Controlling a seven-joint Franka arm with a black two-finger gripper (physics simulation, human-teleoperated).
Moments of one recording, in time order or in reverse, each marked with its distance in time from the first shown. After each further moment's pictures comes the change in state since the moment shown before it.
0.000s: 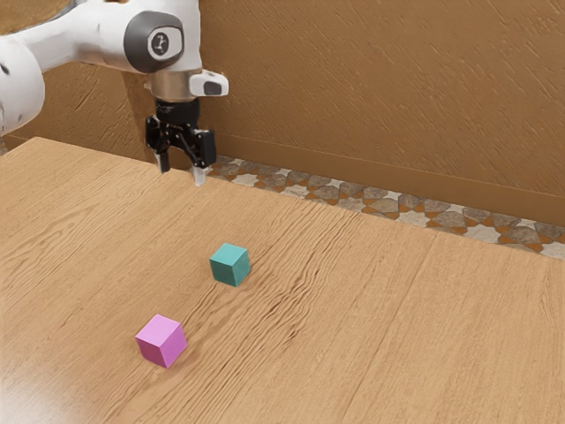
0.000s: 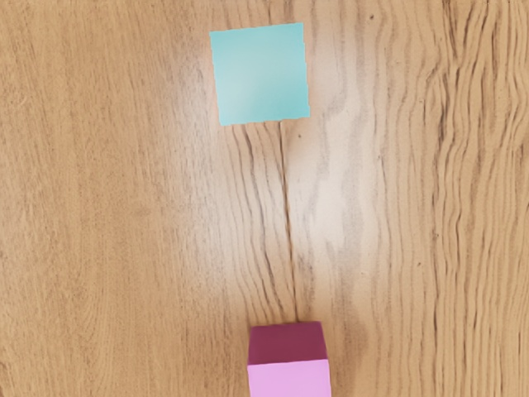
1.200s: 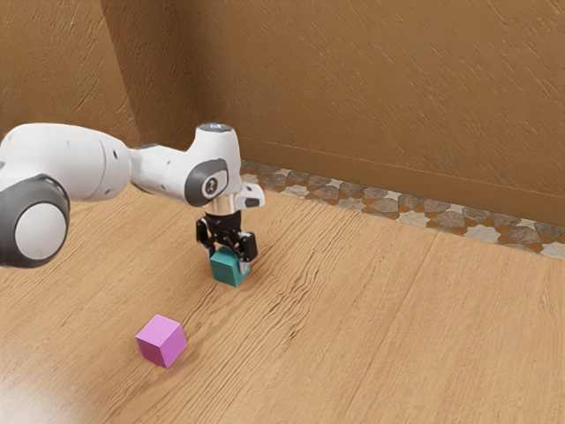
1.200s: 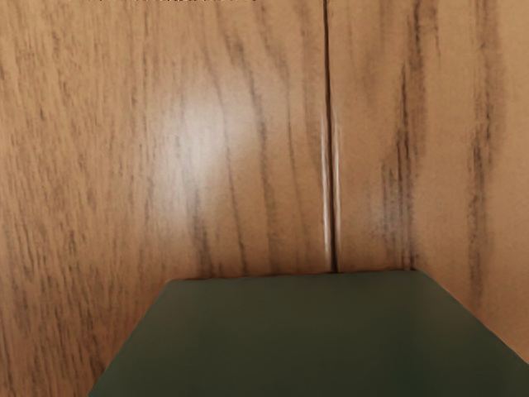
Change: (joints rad) arm -0.030 0.367 0.058 -0.163 0.021 0.609 -0.061
